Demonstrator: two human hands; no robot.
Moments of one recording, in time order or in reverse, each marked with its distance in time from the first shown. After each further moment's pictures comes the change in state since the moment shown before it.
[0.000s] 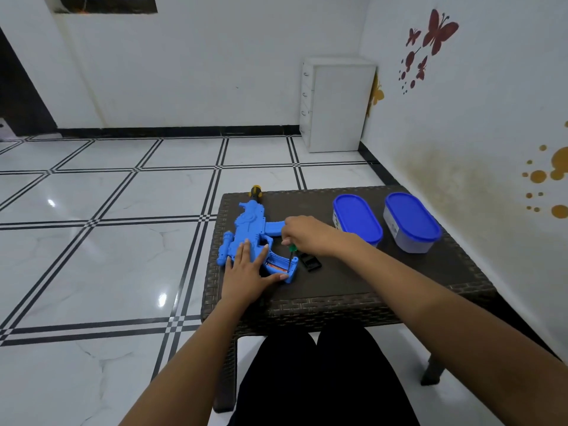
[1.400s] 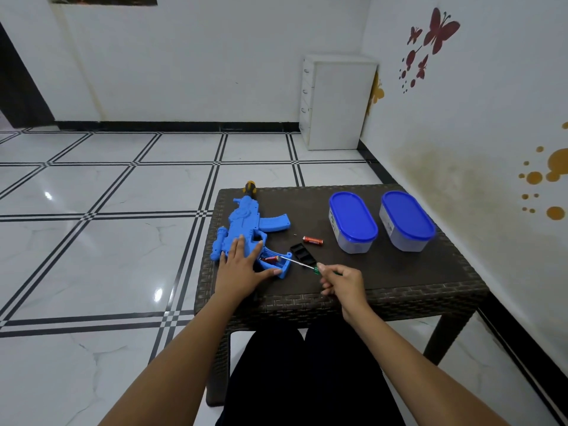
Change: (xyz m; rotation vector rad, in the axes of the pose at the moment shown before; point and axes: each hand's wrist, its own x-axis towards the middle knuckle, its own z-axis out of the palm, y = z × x) left_hand -0.001 0.003 -0.004 0.001 -0.021 -0.023; right_hand -0.062 0.022 0.118 1.526 0.577 0.762
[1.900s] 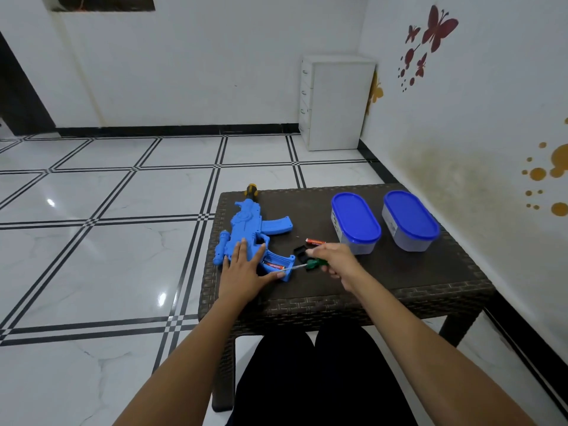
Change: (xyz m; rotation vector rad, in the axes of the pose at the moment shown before) left_hand 0.001 -0.002 0.002 0.023 0.018 0.013; right_hand 0.023 -0.047 0.013 -0.292 -0.205 0.065
